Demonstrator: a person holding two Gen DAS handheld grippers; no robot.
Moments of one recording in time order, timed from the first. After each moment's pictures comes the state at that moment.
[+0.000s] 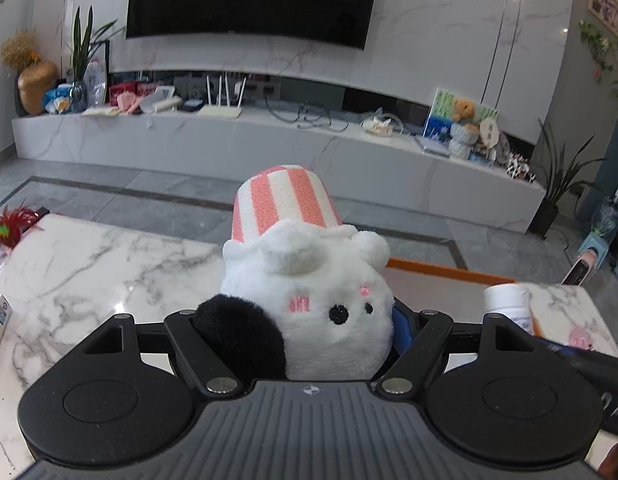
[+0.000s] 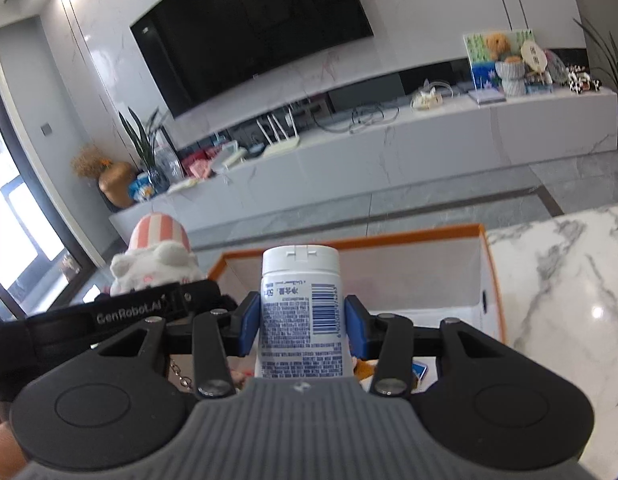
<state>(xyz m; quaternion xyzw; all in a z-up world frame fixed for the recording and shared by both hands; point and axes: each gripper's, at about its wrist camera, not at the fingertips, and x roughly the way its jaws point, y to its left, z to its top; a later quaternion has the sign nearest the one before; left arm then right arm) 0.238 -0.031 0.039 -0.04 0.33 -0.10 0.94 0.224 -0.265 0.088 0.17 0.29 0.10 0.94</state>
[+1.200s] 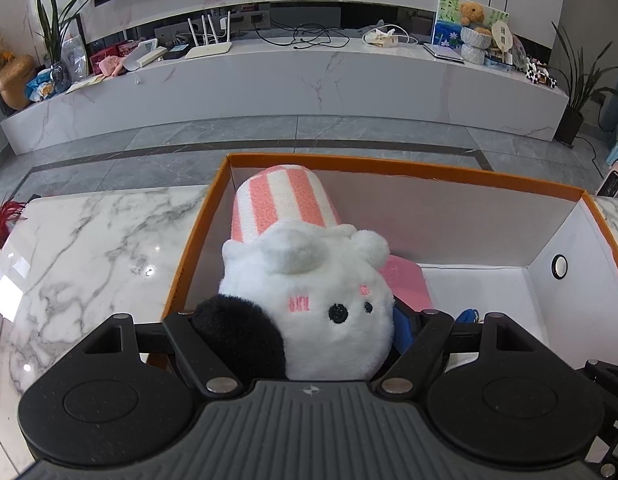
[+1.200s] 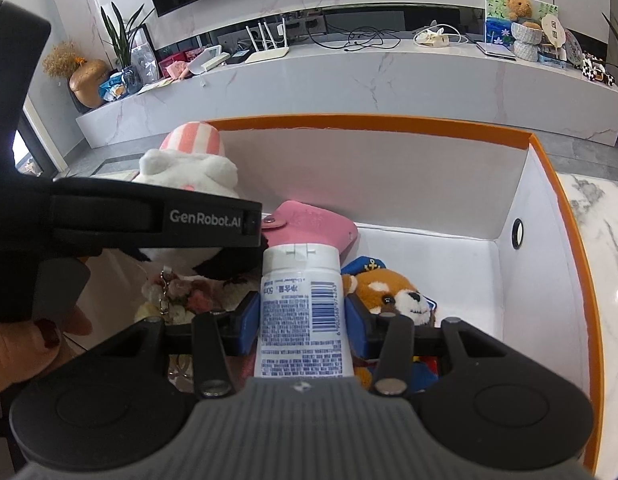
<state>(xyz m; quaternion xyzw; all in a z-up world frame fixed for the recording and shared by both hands) 0.281 -0.070 -0.008 0.05 0.43 -0.09 0.90 0.258 -0.220 0.025 0.07 0.40 0.08 0.91</state>
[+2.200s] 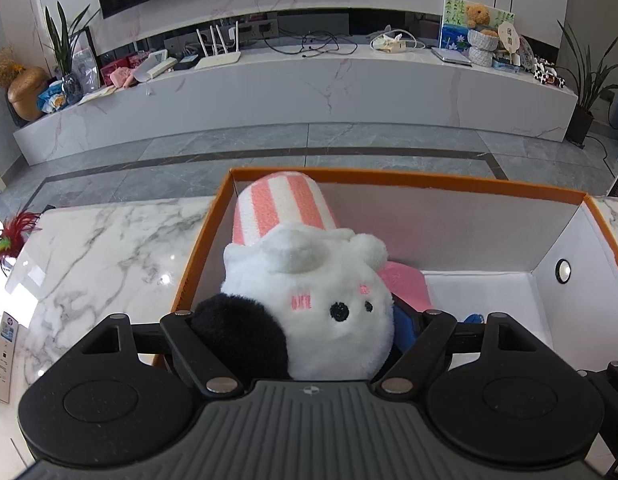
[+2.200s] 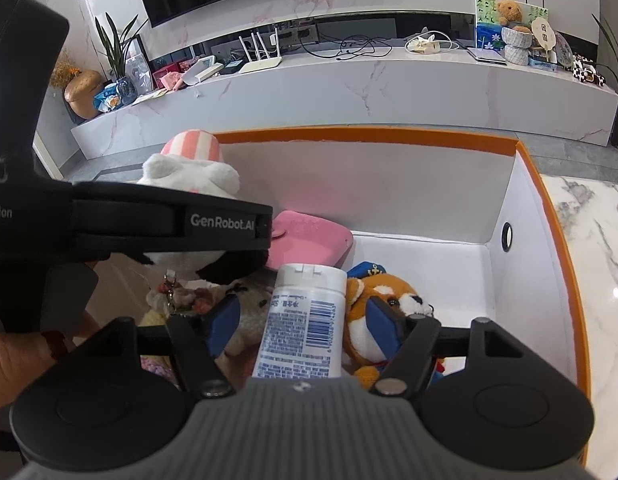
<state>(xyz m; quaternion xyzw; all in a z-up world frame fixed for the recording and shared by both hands) 0.274 -0.079 0.002 0.07 0.41 -0.07 0.91 0.250 -0.218 0.032 0.08 0.38 0.07 0.92</state>
